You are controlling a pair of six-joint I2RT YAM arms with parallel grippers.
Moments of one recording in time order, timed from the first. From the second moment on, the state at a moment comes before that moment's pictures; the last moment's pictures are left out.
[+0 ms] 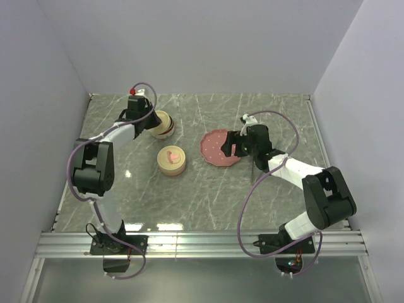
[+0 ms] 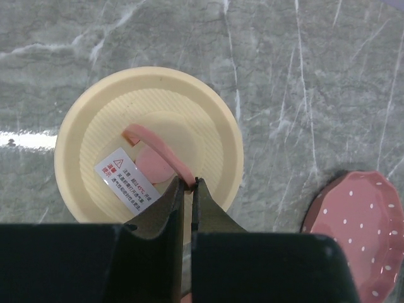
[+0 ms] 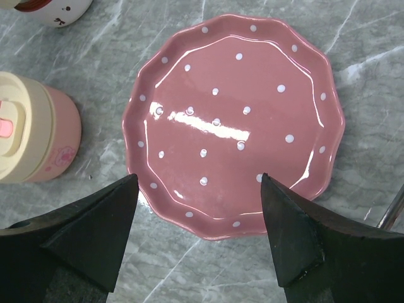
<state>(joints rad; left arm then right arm) -0.16 1.86 1.27 -0.01 0.11 -0.47 0.38 1.50 0.77 0.20 -0.18 0.29</state>
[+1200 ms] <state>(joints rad) -0.20 1.87 1.18 0.18 0.07 -0.51 0.38 1.50 0.77 0.20 -0.17 0.29</state>
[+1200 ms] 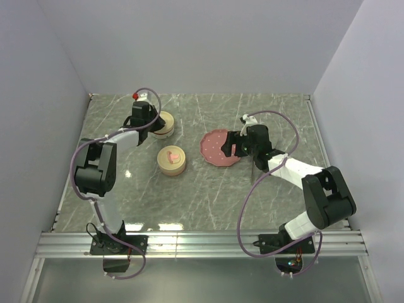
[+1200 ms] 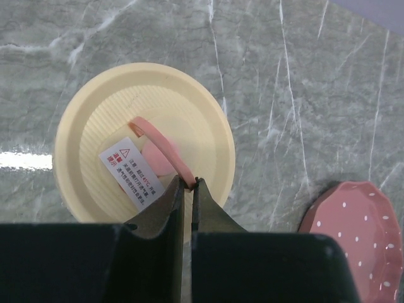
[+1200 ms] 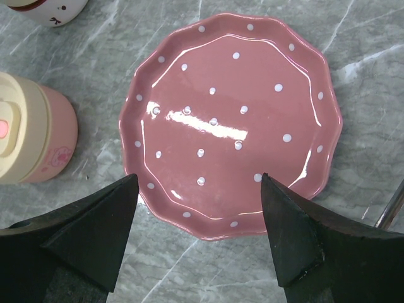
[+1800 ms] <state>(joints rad) -0.13 1.84 1.08 0.28 0.14 -0.57 0.38 1.50 0.76 0.20 -0.17 0.29</state>
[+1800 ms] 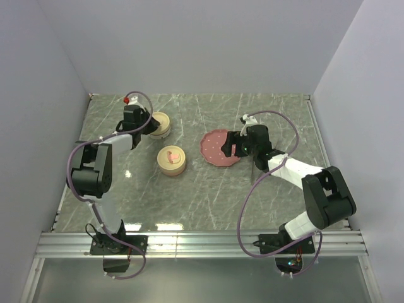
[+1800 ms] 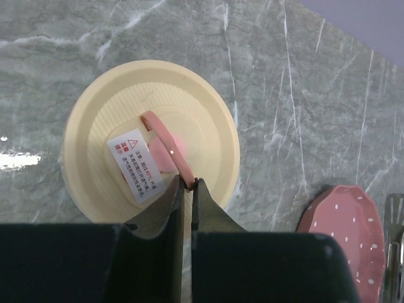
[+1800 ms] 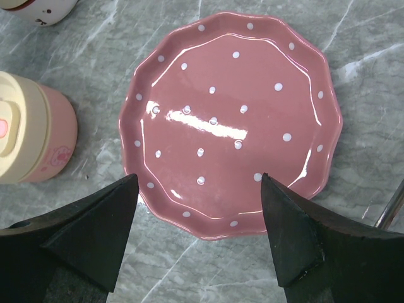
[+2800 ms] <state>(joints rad) -0.11 1.76 0.91 0.41 0.14 -0.63 0.38 1.50 0.76 0.20 -0.17 0.29</state>
